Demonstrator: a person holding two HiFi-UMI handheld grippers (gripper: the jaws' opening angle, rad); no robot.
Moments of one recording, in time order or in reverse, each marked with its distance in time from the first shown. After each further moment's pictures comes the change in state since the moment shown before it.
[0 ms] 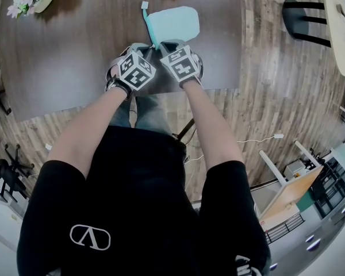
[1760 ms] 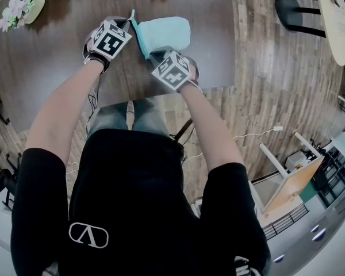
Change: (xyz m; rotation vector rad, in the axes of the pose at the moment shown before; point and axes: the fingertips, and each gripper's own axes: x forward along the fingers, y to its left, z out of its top) left arm 0.004 0.132 0.025 -0.029 -0.011 0.056; right arm 0.000 0.031 -0.012 -0.203 0.083 0.116
